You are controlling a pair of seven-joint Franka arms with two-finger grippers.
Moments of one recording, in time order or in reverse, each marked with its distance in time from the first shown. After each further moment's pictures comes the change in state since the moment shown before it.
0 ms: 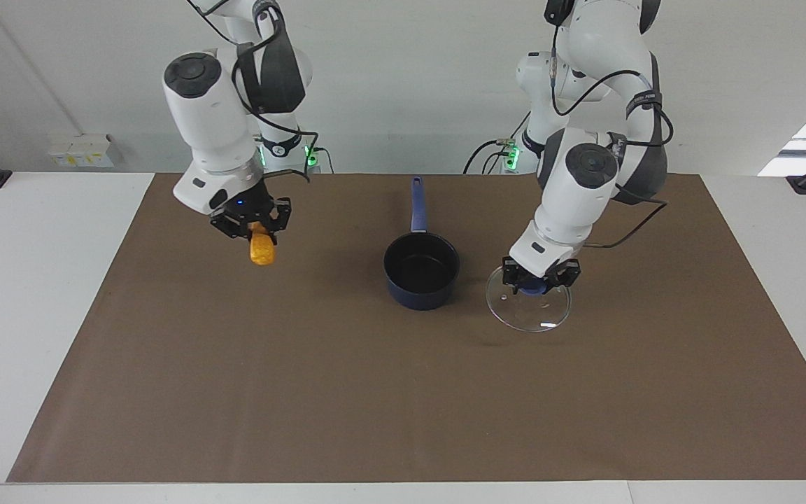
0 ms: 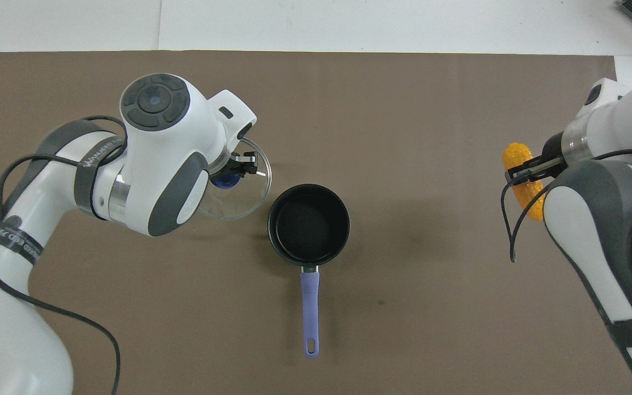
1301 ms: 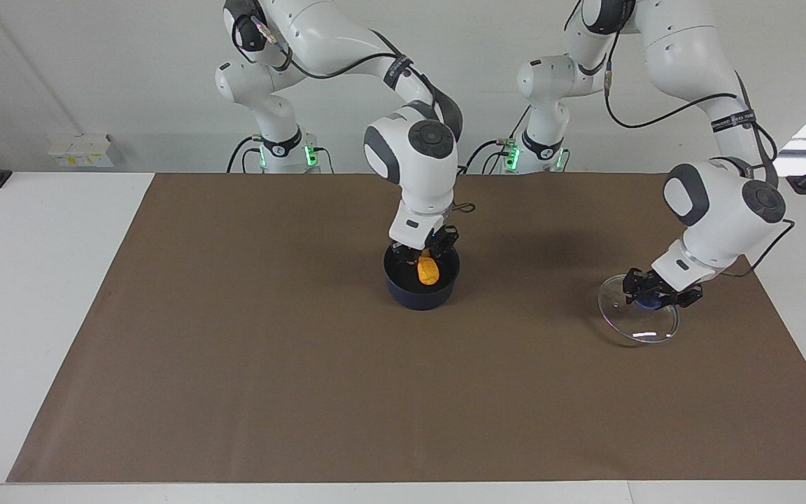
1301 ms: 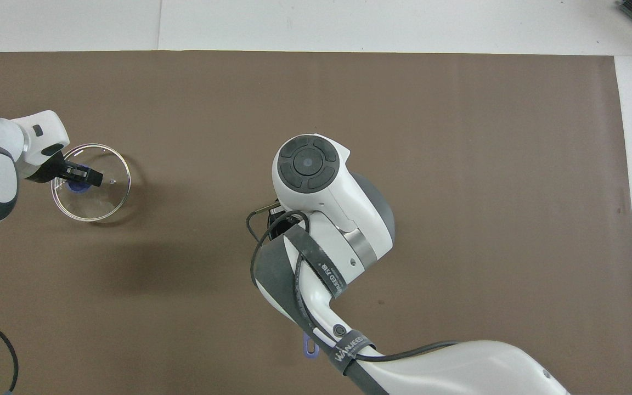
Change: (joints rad) left arm 0.406 -0.007 -0.004 -0.211 -0.078 0.184 0.621; right arm 0.397 0.402 0.015 0.252 0.001 0.149 0.279
